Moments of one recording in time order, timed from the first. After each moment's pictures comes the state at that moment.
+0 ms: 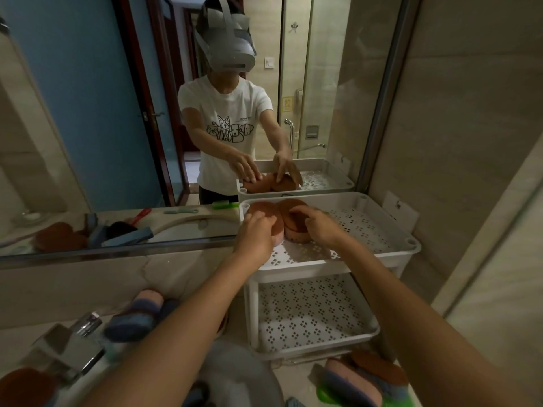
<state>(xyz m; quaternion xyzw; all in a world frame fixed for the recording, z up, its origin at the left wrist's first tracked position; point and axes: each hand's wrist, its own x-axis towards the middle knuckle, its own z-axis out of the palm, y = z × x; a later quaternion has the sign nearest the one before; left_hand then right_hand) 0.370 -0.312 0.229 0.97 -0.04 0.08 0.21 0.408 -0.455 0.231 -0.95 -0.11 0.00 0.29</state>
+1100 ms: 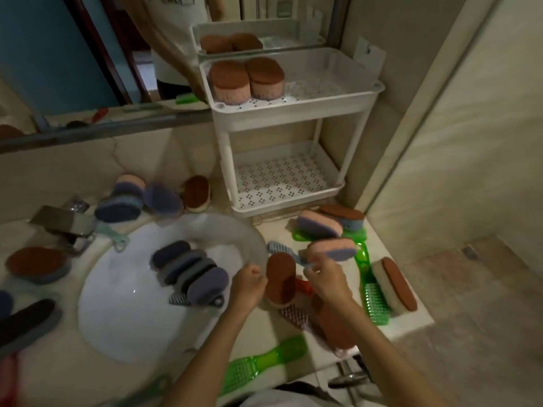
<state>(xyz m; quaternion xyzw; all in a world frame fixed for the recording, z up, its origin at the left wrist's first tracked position) 0.140 -0.335 0.007 0.88 0.16 -0.19 0.41 0.130 -0.489 0.019 -0.90 0.16 0.11 0.39</state>
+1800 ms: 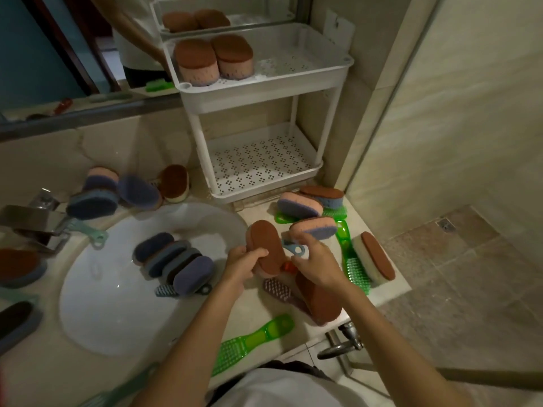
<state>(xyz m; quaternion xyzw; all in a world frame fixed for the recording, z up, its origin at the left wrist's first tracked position) 0.147 -0.356 0.016 0.68 0.27 -0.24 0.64 0.113 -0.506 0.031 -0.92 0.05 0.09 0.38</state>
